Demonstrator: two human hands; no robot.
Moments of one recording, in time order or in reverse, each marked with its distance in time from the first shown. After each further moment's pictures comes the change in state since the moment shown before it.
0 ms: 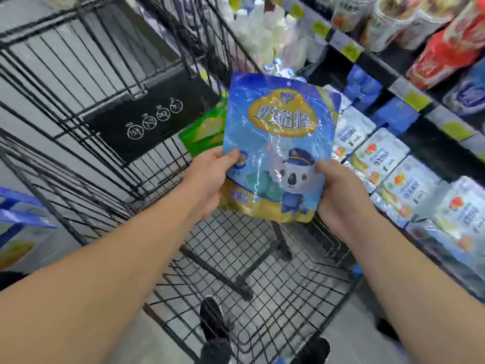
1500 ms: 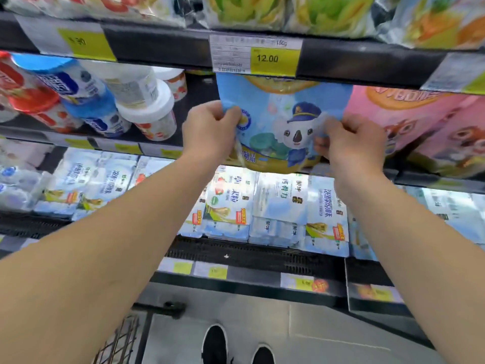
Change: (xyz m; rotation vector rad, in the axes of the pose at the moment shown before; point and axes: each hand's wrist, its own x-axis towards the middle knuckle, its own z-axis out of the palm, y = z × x) left_hand -0.017 -0.104 0.627 0.750 -0.371 0.541; right_hand -0.053 -0.185 -0.547 -0.166 1.046 -0.485
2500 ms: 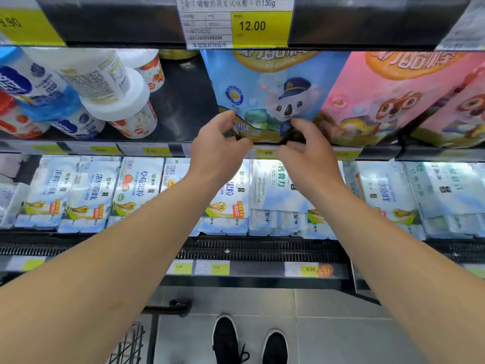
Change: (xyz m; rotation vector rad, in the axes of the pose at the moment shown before) left_hand -0.018 -0.028 0.022 0.036 -0.295 0.008; right_hand -0.038 0.030 0.025 -0.151 -0.284 0.033
